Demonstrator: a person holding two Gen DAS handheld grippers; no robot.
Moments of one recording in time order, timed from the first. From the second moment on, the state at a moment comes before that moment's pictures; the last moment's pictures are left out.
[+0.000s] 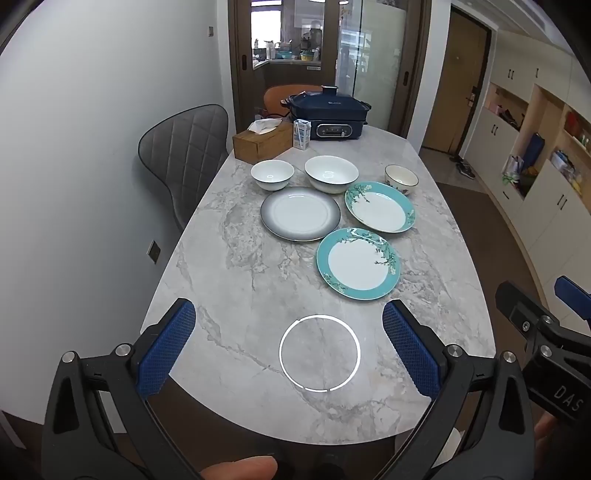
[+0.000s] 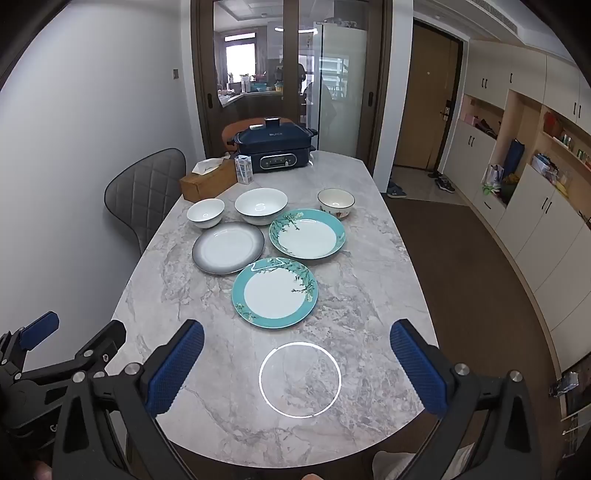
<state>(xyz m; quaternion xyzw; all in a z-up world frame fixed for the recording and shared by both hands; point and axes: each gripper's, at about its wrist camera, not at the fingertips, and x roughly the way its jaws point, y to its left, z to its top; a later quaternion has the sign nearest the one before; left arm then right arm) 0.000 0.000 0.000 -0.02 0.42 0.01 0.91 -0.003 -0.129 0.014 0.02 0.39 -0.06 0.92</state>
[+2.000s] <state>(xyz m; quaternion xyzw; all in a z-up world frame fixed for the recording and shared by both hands) 0.001 -0.002 0.000 -0.02 0.42 0.01 0.91 0.003 -0.129 0.010 0.01 0.39 -0.06 0.92</state>
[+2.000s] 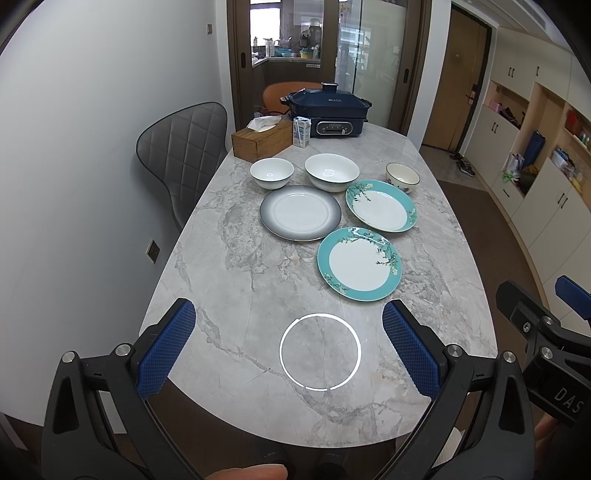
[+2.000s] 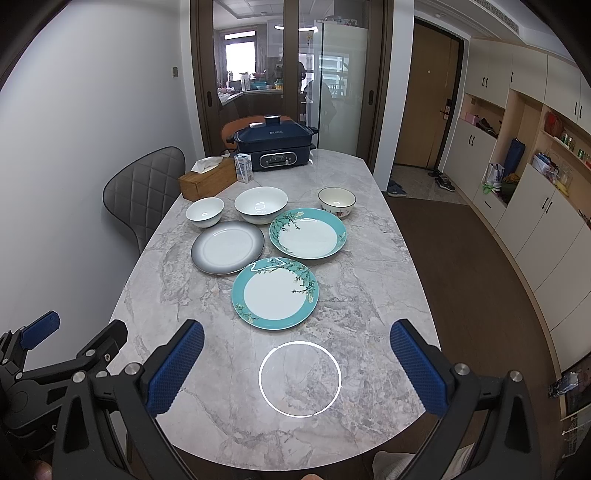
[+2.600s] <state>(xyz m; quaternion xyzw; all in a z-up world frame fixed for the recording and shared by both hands) 0.002 0.000 0.000 -0.02 0.42 0.01 0.91 0.008 -0.128 0.007 0.01 0.39 -0.06 0.92</state>
